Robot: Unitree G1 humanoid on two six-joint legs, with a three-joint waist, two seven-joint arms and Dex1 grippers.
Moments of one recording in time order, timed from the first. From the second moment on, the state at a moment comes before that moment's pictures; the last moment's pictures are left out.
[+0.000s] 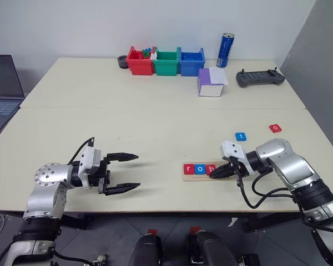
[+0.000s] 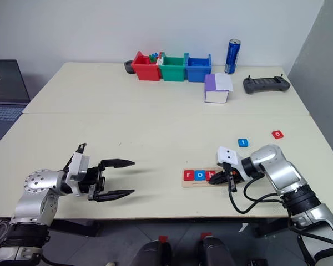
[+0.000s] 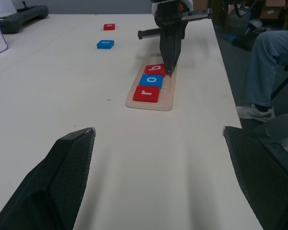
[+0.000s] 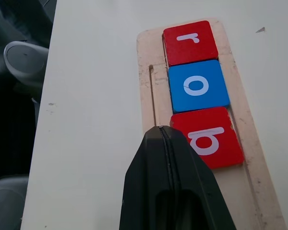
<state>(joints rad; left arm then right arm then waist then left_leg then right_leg) -0.24 0.70 0.11 0.24 -0.48 -0.09 -1.52 -0.59 -0.69 0.35 0.12 0.14 0.42 1.38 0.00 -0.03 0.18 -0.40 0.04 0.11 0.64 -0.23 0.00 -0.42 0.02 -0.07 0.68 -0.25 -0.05</state>
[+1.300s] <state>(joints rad) -0.25 0.69 0.12 0.28 -0.49 -0.13 -1.52 -0.61 -0.83 -0.14 0.30 0.27 0.59 0.89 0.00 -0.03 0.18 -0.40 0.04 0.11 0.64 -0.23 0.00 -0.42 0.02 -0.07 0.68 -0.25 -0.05</state>
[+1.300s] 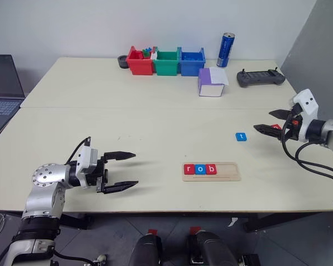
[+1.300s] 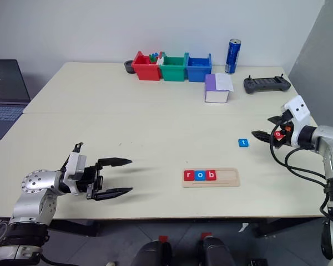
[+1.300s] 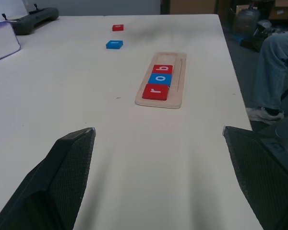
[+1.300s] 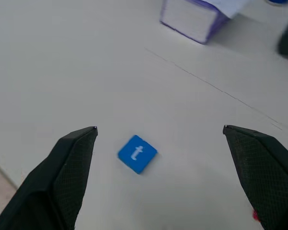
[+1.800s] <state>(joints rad) -0.25 0.69 0.12 0.24 -0.49 -0.09 -1.51 -0.78 -0.76 -0.24 0.73 0.20 0.64 0.52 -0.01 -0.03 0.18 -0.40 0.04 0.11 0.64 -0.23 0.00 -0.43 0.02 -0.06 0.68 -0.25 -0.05</state>
